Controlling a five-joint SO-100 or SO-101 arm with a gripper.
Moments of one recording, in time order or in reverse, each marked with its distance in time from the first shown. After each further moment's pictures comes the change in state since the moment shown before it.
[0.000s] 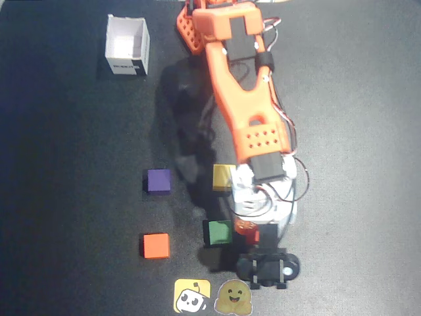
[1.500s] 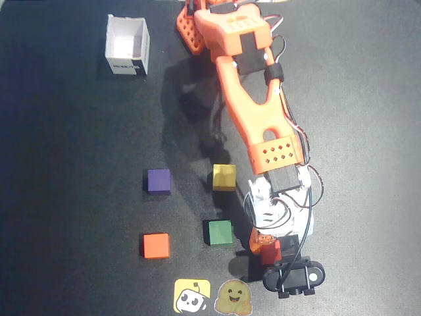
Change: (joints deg) arm -5.0 -9.1 0.0 -15.8 -1.4
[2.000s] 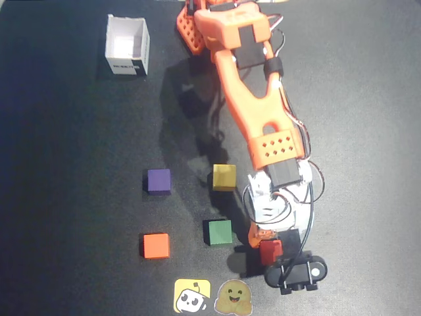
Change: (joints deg) arm 0.0 2.4 0.0 5.4 -1.8
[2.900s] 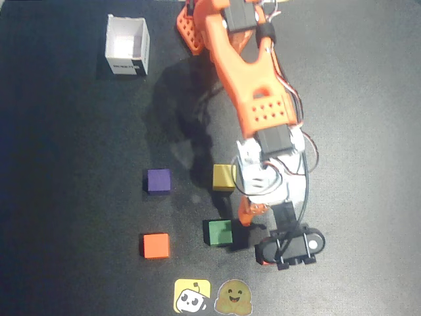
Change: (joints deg) arm 1.1 17.2 12.2 6.0 -4.8
